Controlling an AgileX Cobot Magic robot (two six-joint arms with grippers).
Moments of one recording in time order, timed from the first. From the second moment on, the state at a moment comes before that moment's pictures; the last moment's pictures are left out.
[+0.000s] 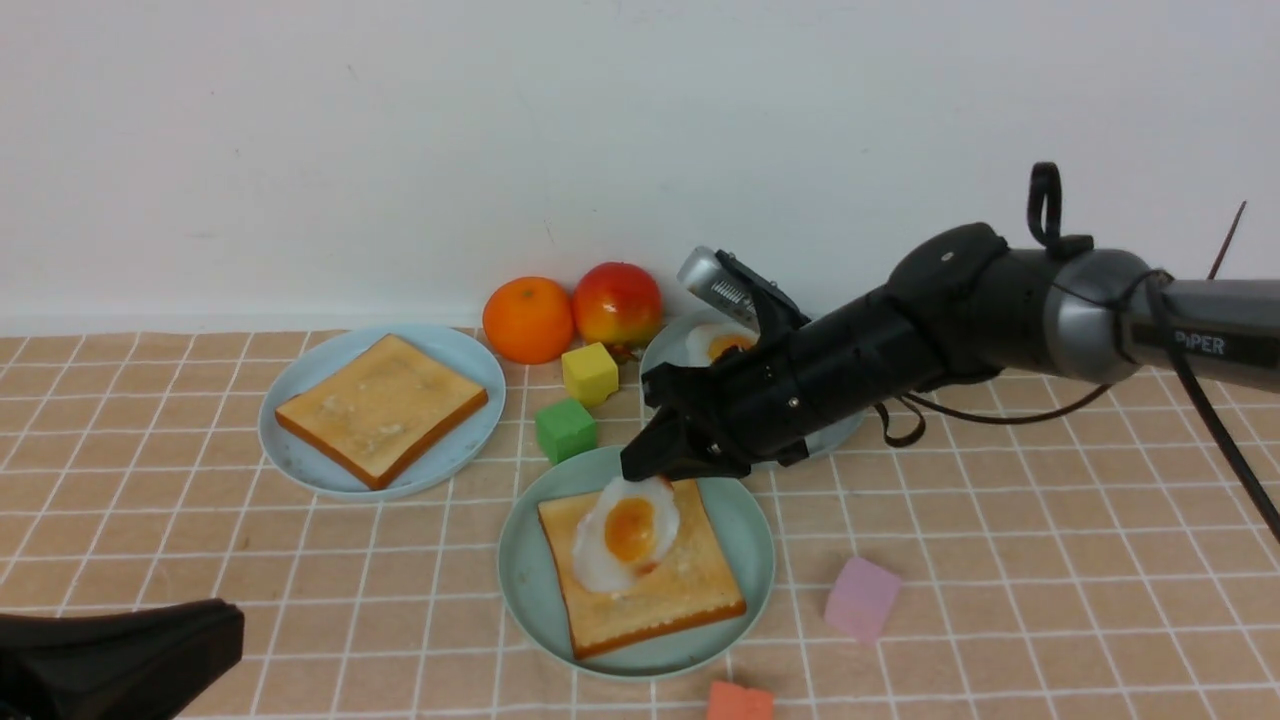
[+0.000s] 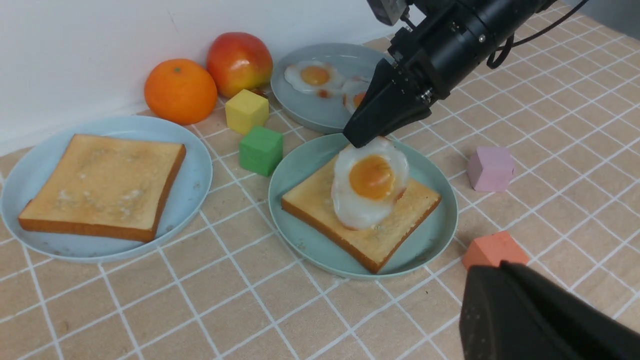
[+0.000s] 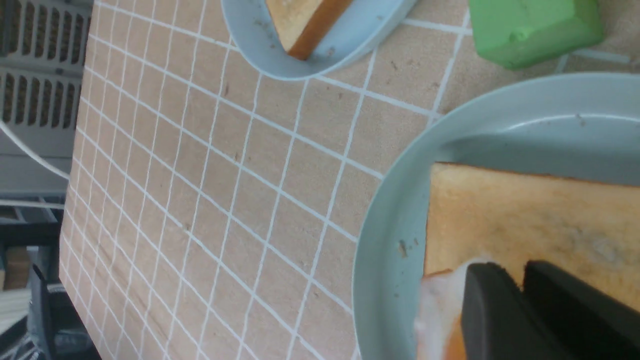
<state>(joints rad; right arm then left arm) 0.37 2.12 -1.51 1.12 0.80 -0.55 -0.70 0.45 -0.46 0.18 0.42 -0.26</state>
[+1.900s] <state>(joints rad) 0.33 0.69 -0.95 0.20 1.09 0.06 -0.21 1.95 -1.20 0.14 0.29 0.20</state>
